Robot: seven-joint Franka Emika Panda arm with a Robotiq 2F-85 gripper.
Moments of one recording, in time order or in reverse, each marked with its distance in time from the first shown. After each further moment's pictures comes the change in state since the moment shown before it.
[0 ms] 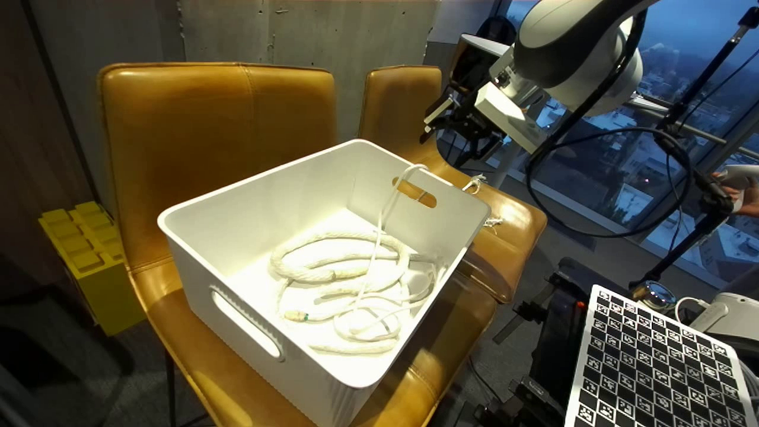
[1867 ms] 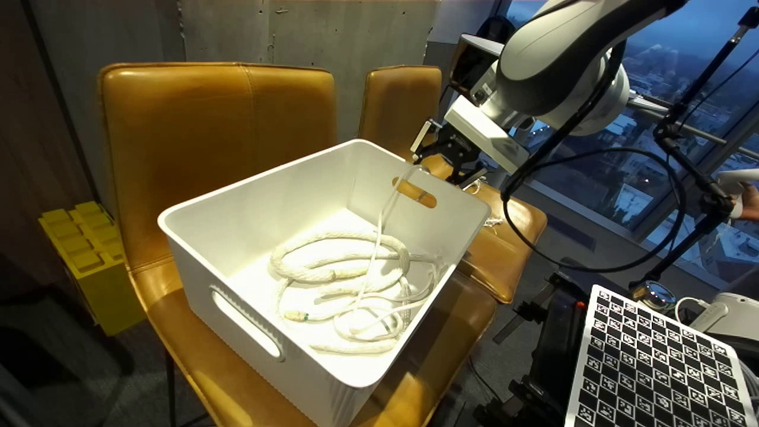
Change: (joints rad) arm 0.146 0.040 -0.074 -0.011 -0.001 -0.021 0.311
